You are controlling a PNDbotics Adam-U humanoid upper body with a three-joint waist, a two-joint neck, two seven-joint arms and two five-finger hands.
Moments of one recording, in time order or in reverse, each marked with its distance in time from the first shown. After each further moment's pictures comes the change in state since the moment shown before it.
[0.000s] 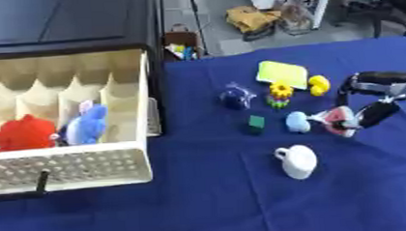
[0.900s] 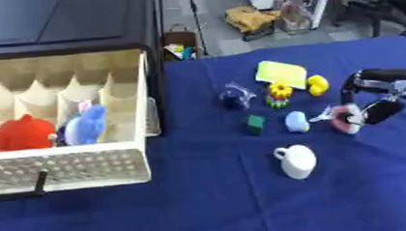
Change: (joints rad) left arm 0.000 0.000 0.000 0.000 0.000 0.001 -0.001; right arm 0.000 -0.015 0.000 -0.028 -0.019 0.021 -0.016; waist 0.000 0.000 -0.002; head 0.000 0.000
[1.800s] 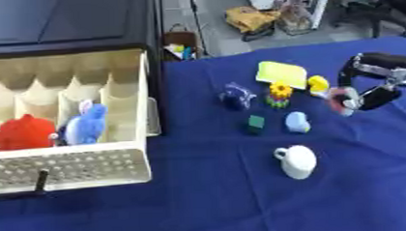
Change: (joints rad) left arm 0.000 0.000 0.000 0.000 0.000 0.001 -0.001; right arm -0.036 0.002 -0.001 -0.065 -0.024 0.023 -0.104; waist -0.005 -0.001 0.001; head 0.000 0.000
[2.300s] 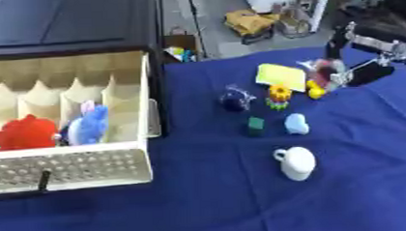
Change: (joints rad) left arm 0.000 0.001 0.000 0.000 0.005 0.006 -0.002; right arm -0.060 0.008 0.002 -0.166 -0.070 0.017 -0.019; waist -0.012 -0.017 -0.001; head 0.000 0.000
